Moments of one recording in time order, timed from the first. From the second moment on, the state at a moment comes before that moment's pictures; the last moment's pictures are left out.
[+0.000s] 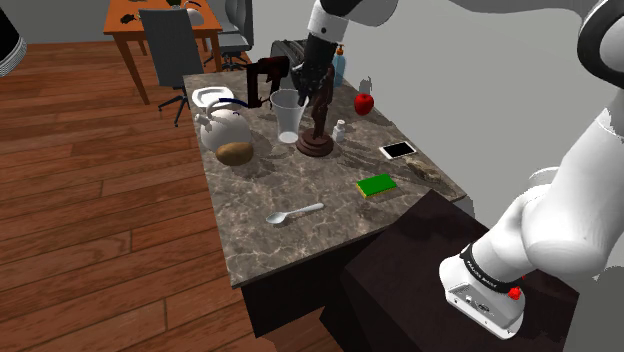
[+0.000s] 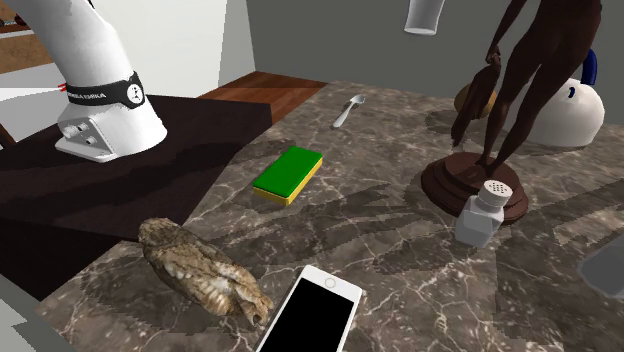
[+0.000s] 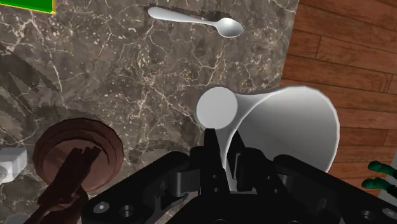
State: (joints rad) arm 0.27 0.15 -0.14 -1.78 0.33 1.94 0.18
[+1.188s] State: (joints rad) arm 0.41 0.43 -0.05 -1.44 0.32 1.95 0.43
